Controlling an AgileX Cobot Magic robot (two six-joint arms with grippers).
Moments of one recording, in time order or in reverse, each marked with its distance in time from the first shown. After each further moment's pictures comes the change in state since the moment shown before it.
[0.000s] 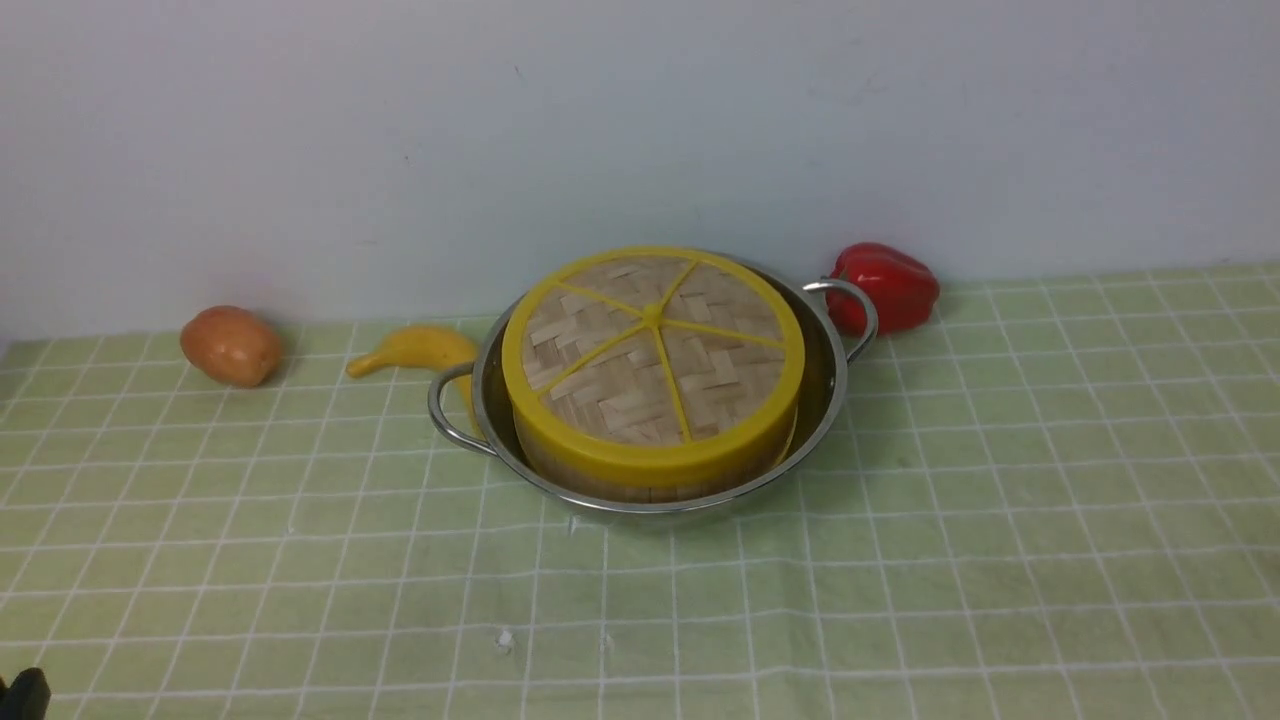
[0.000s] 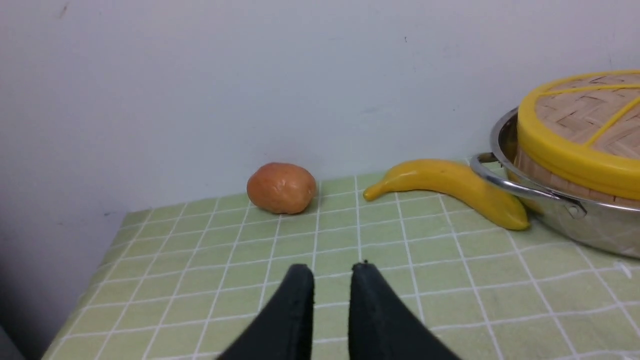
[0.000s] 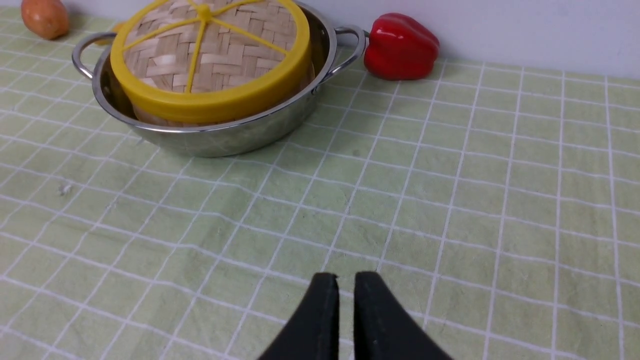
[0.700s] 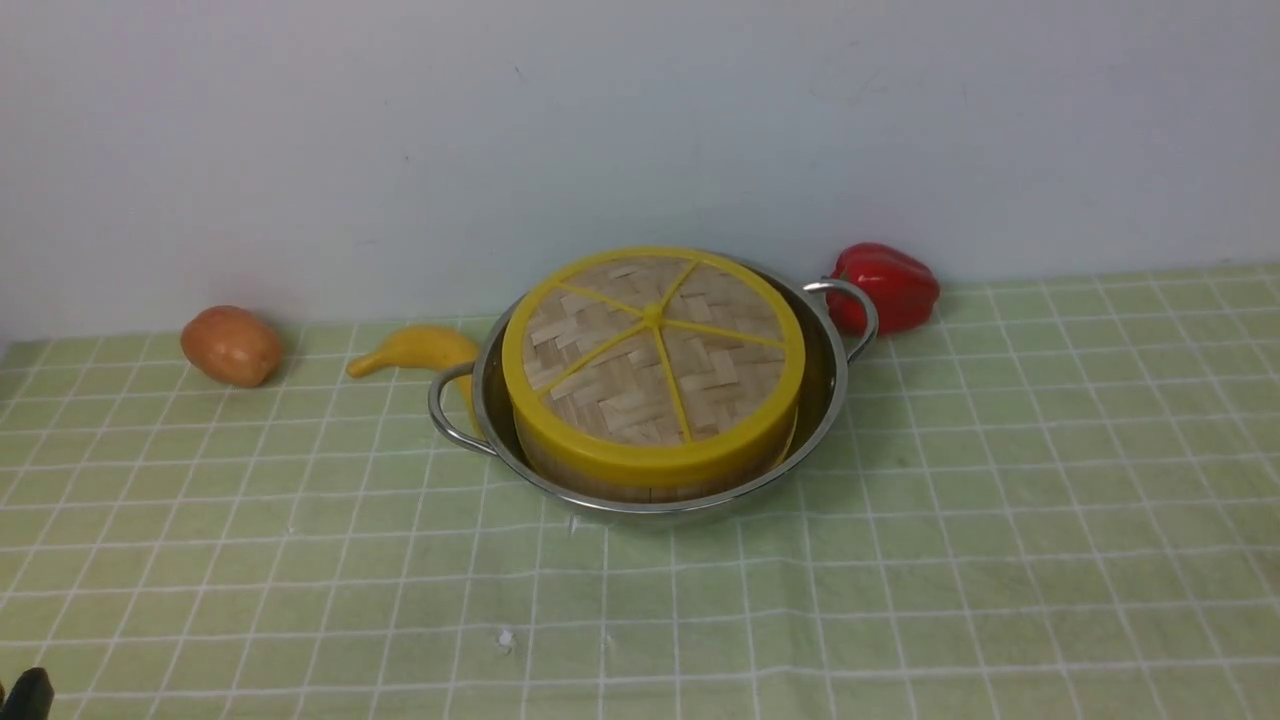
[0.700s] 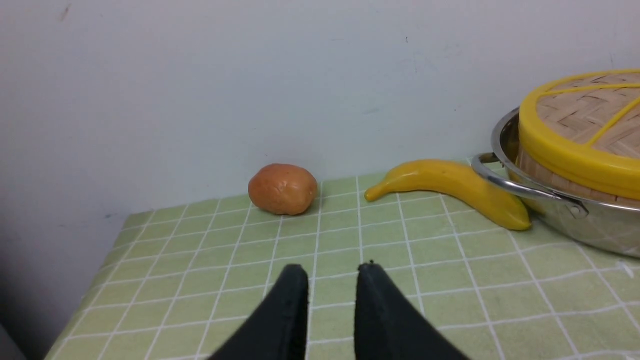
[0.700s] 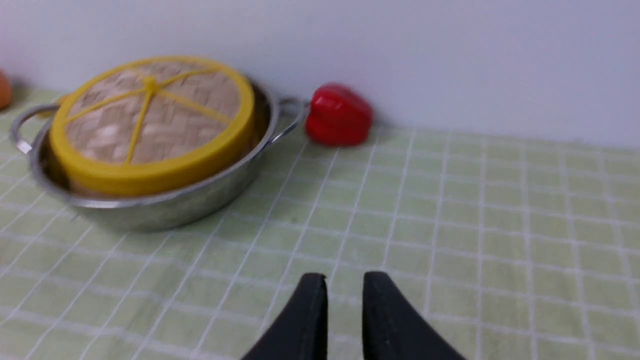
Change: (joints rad) right arm -0.173 -0.157 0.098 -0.063 -0.187 -0.028; left arm 0.000 0.000 0.000 0.003 0.000 0.000
